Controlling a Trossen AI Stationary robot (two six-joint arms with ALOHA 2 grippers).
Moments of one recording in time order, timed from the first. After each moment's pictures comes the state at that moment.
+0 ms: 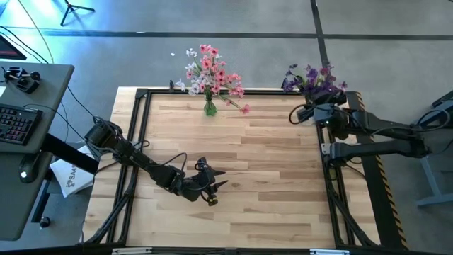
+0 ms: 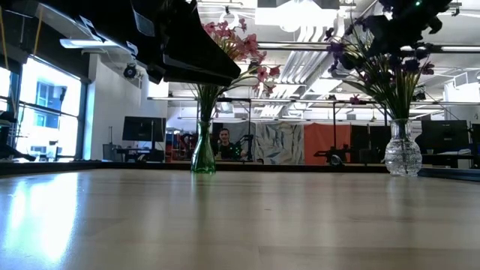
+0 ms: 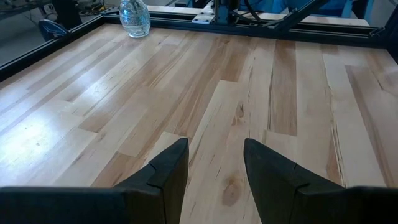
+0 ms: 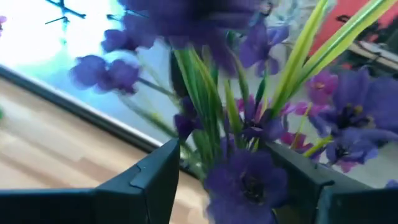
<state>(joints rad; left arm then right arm) -0.50 1.72 0.85 0.34 -0.76 -0.36 -0.15 0.75 0.87 -0.81 1.03 0.32</state>
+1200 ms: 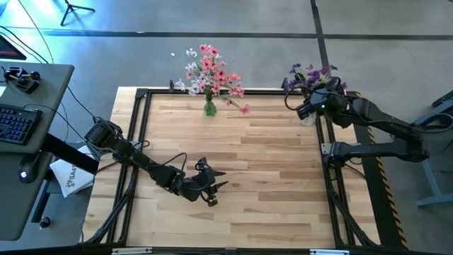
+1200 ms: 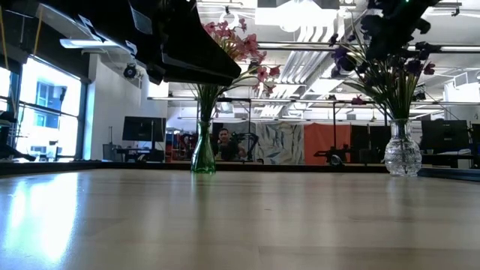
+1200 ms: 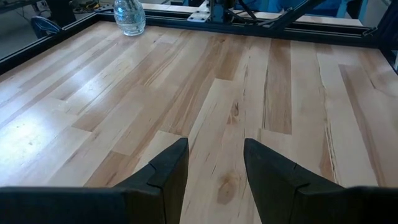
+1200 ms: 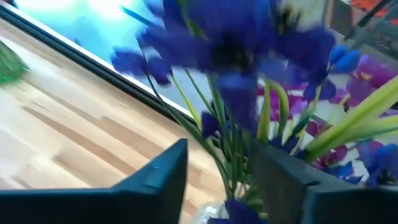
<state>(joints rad) -0.50 1.72 0.85 0.35 -0.74 -0.36 -0.35 0.88 1.05 -0.99 0.74 0.30</state>
